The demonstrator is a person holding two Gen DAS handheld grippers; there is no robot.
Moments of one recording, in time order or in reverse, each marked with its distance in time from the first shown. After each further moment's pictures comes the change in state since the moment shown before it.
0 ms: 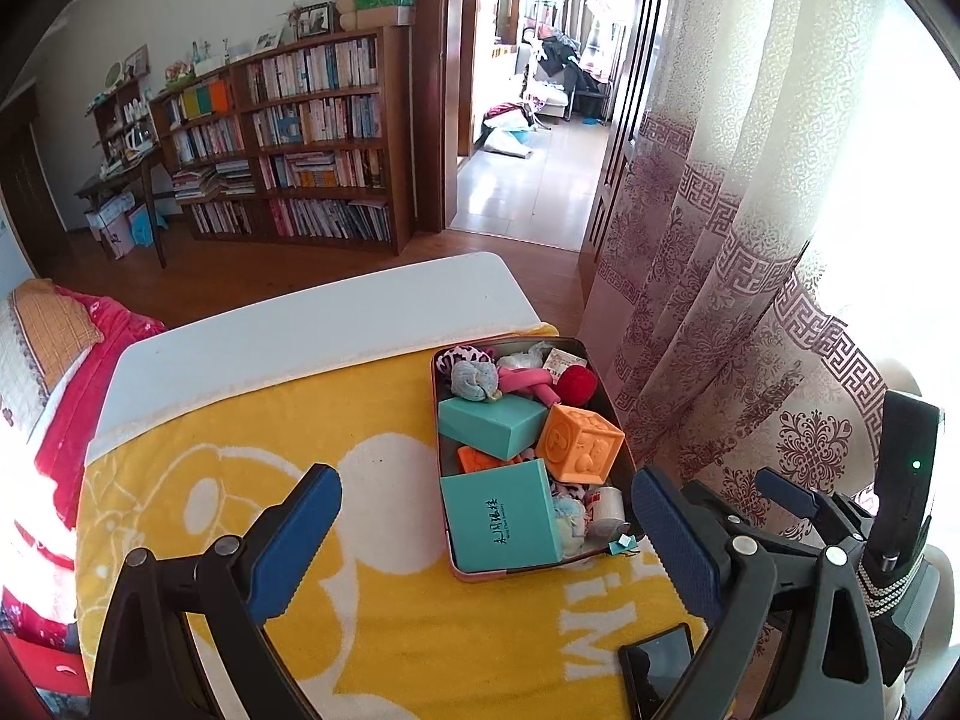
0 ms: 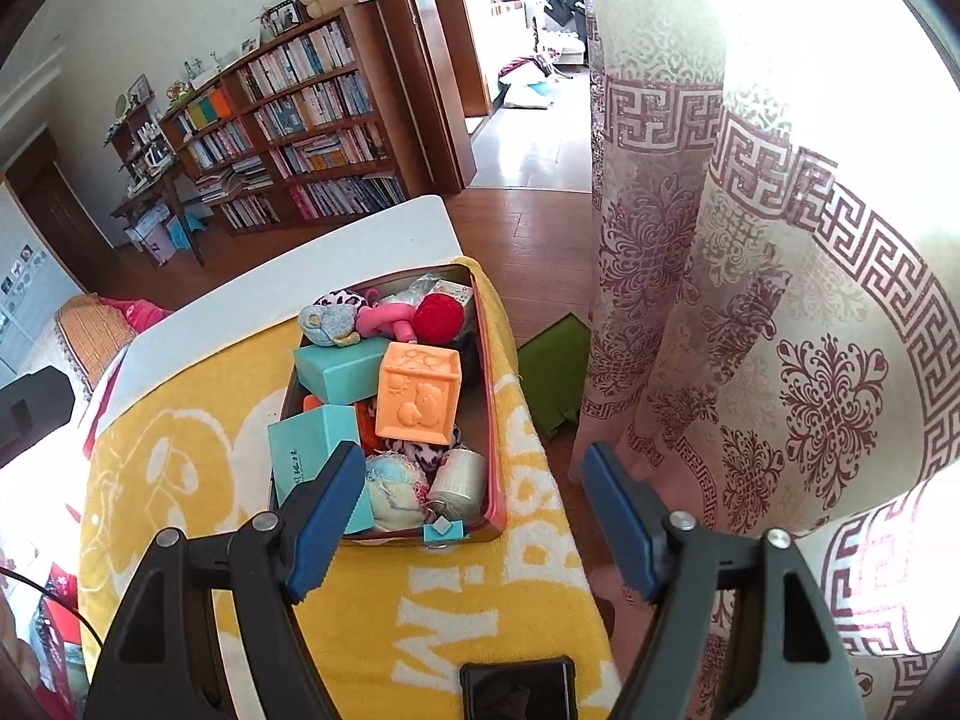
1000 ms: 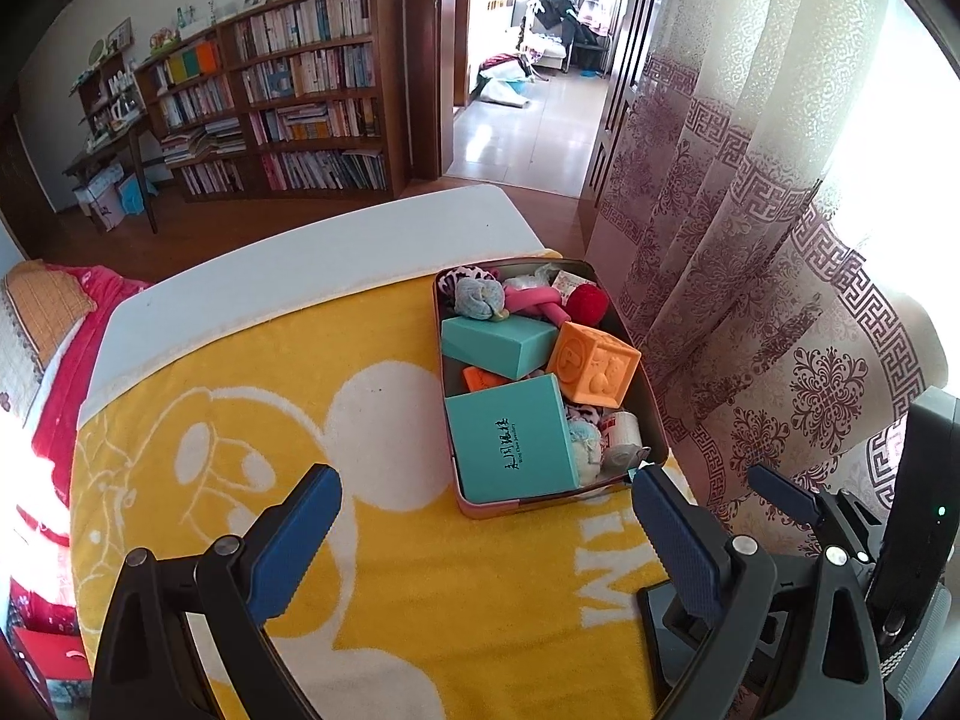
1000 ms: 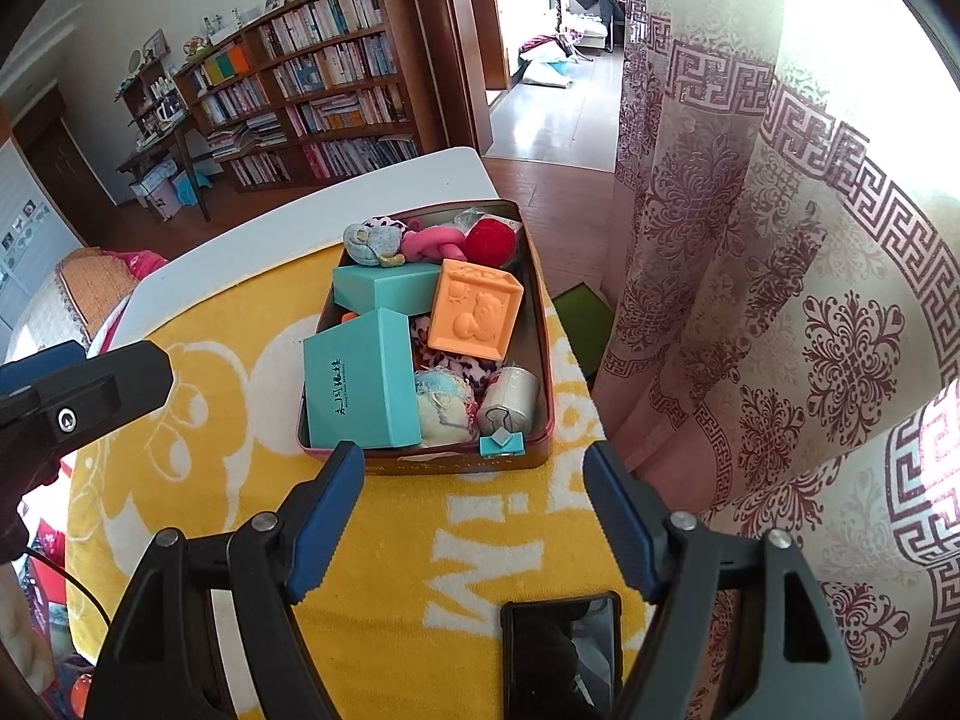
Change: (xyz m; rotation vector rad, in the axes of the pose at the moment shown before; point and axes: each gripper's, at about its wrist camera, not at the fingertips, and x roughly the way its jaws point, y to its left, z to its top) left arm 0.023 0.007 -0.035 0.020 0.130 -0.003; right arm 0.004 0.037 -0.038 -0.045 0.074 -0.007
